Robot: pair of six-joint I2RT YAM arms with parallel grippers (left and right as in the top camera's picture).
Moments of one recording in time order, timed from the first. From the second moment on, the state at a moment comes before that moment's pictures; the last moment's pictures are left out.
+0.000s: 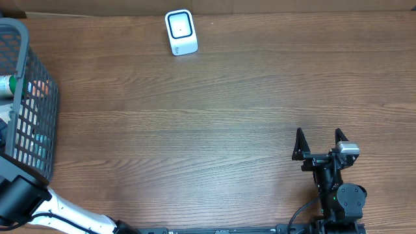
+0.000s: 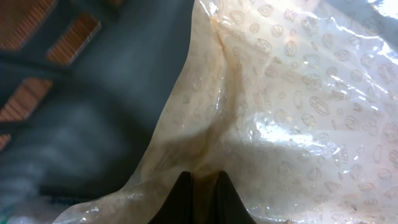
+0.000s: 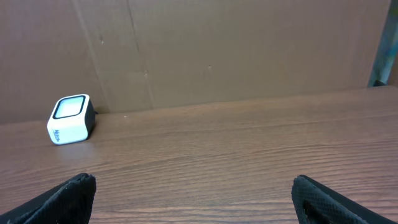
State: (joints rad) left arm 0.91 2.10 1.60 -0.70 -0.06 0.11; right arm 0.01 0.01 0.02 -0.03 -0.02 0.12
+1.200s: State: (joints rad) left arm 0.92 2.27 1.82 -0.84 0.14 0.19; right arm 0.01 0.01 0.02 -0.03 -0.02 0.12
